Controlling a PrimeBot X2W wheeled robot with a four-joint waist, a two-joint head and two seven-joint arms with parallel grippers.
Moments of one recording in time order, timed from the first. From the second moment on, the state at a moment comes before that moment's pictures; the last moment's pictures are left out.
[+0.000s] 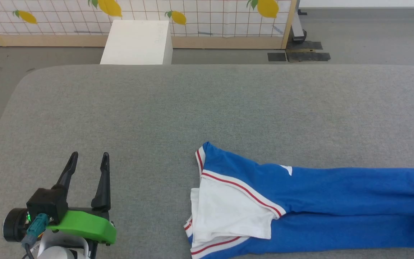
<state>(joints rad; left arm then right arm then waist) -0.04 0.51 -0.38 -0.09 -0.54 0.27 -0.25 -0.08 -0.47 -0.29 0.18 0.52 0.13 0.86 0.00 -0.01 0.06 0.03</state>
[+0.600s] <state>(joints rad) -0.05 0.51 -0.40 -0.09 -0.54 0.28 -0.23 -0.14 -0.07 -0.22 0.12 0.99 0.13 1.09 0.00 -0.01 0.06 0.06</state>
